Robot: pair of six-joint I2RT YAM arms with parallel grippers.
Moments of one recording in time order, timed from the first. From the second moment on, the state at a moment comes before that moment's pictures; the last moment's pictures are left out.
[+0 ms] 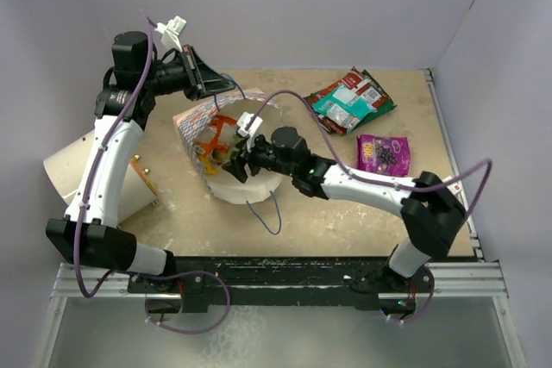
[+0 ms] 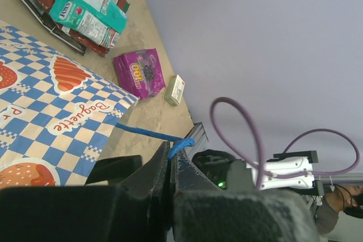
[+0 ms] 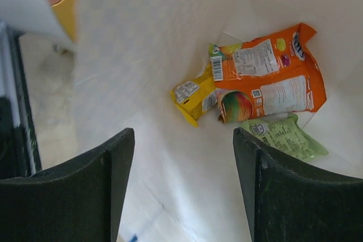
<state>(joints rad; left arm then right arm) -0.11 1.42 1.61 -0.50 0.88 -0.78 0.93 1.58 1.10 0.27 -0.21 -0.04</state>
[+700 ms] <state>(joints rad) -0.11 1.41 1.61 -0.51 0.94 -0.79 1.02 2.15 1.40 0.57 0.43 0.40</state>
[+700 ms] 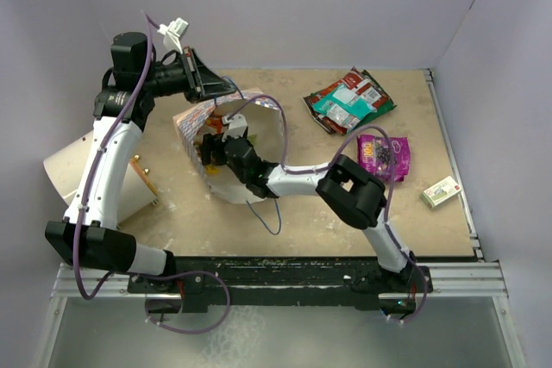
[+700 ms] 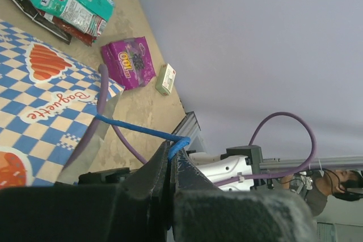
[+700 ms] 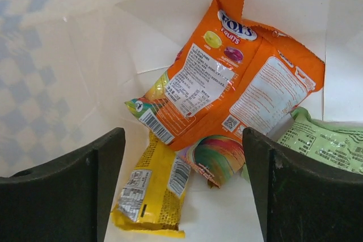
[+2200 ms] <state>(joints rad) -0.11 1.26 1.59 -0.61 0.82 -0.75 0.97 1.92 1.31 0.31 0.21 0.24</state>
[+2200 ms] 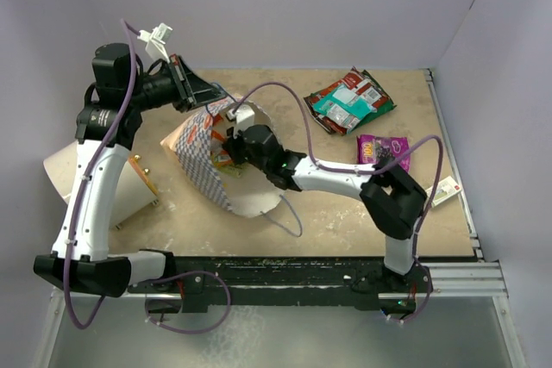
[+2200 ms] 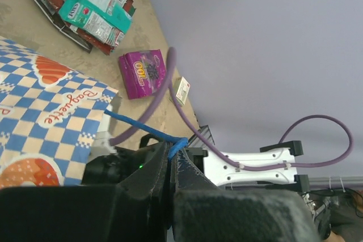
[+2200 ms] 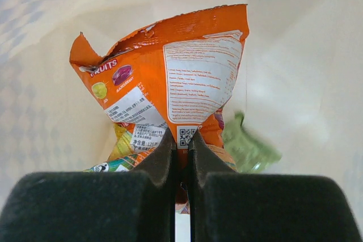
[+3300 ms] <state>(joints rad) -0.09 1.37 1.62 -0.76 0.69 -0.60 0.89 0.99 1.15 -0.23 0.17 -0.32</state>
